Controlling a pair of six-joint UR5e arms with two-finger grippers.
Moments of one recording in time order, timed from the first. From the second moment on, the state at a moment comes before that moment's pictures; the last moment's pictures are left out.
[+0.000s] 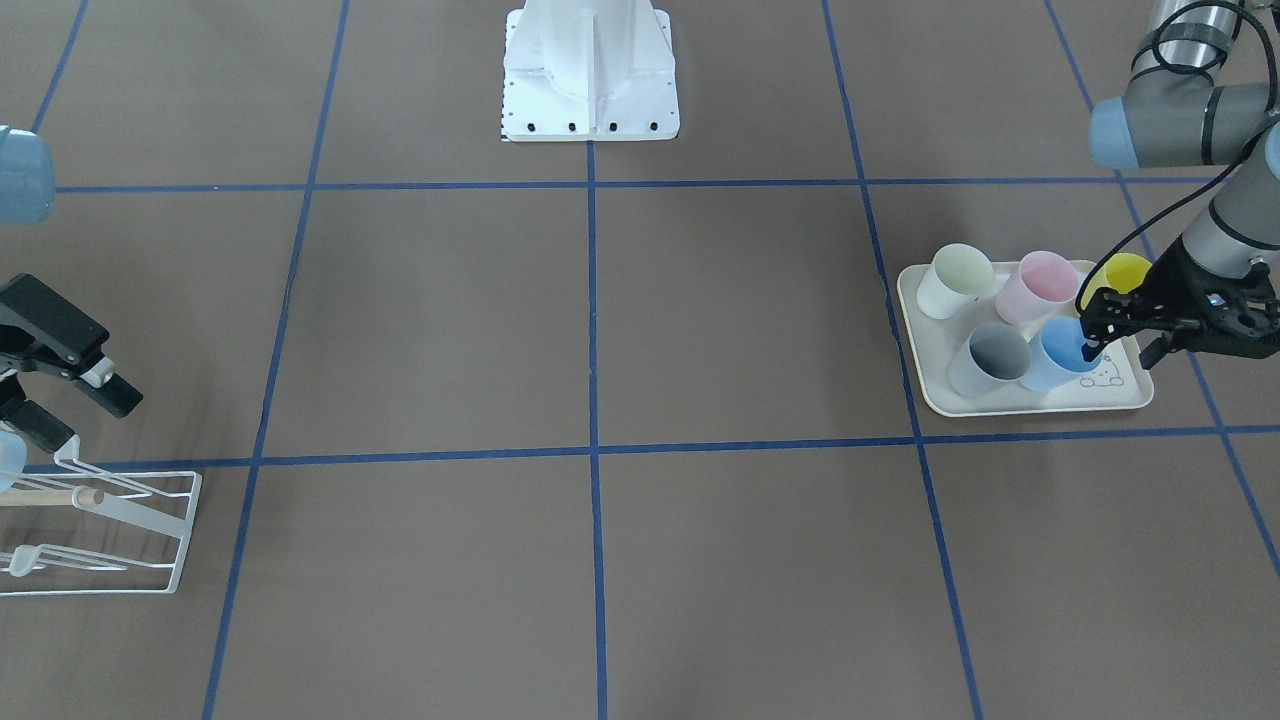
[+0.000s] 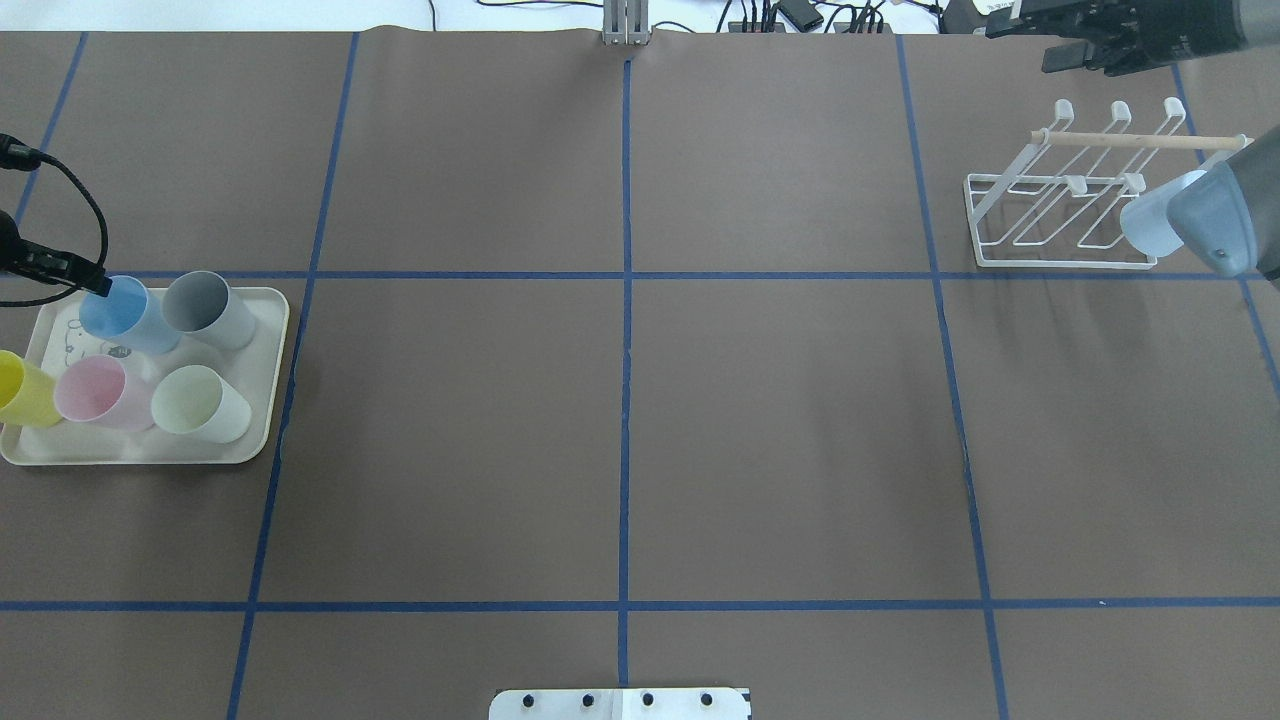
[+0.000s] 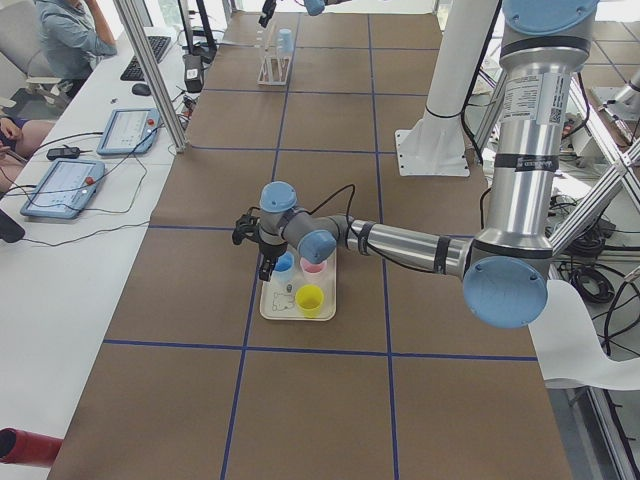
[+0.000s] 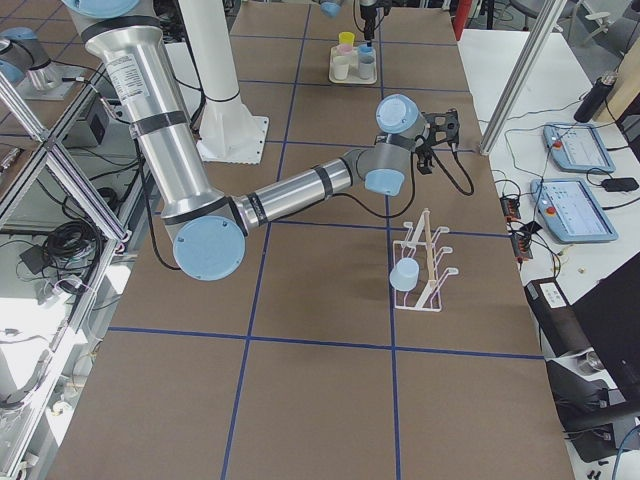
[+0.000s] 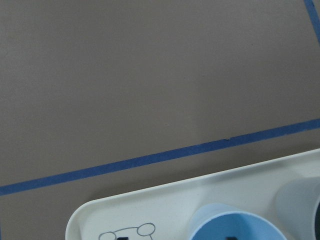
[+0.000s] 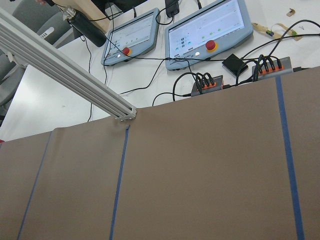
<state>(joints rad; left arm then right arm) -1.09 -1.63 -1.62 -2.07 -2.12 -0.52 1.20 -1.21 1.61 -0.63 2.26 1.23</state>
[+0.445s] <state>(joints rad) -1.09 -1.63 -1.62 -2.07 -2.14 -0.53 1.20 -1.20 1.60 -0.63 2.26 1.23</state>
